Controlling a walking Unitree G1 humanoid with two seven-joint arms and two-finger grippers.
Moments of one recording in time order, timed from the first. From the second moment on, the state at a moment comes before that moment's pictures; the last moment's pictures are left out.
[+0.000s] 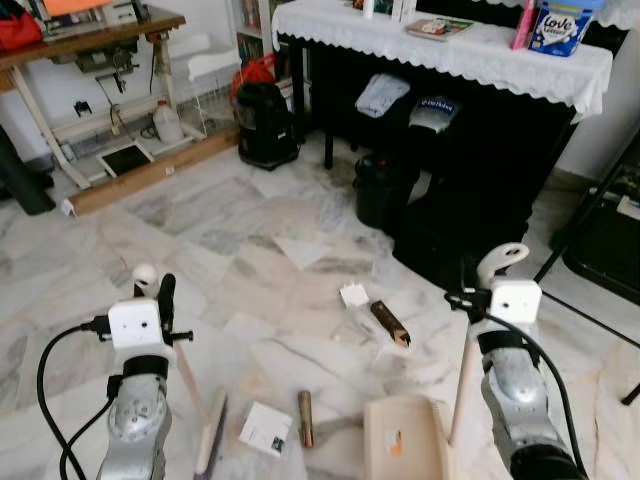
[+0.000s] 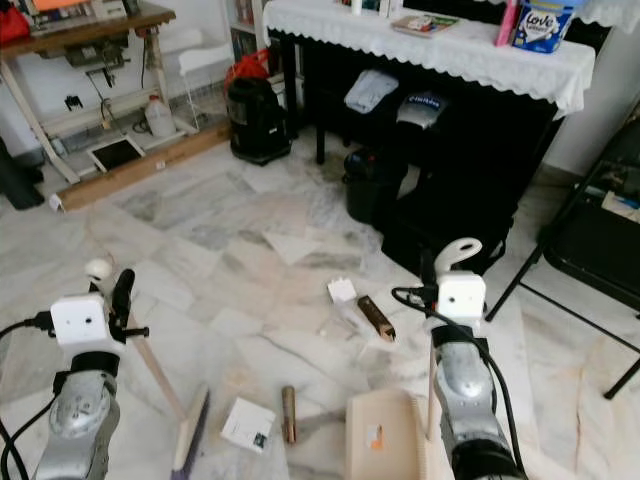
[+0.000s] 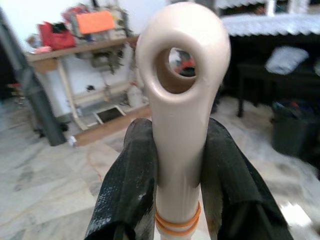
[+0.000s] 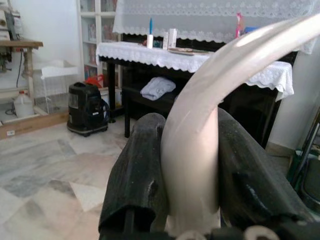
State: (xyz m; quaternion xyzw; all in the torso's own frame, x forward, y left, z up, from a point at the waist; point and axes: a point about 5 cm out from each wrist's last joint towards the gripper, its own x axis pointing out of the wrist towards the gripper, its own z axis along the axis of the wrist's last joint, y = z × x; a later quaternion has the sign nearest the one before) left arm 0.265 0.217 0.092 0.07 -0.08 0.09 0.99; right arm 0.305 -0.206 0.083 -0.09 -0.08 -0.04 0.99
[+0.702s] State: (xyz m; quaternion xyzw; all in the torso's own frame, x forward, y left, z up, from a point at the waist) left arm 0.262 0.188 0.107 0.13 -0.01 -0.18 0.98; right arm 0.307 -0.206 0.083 -0.09 -0.08 -0.04 0.99
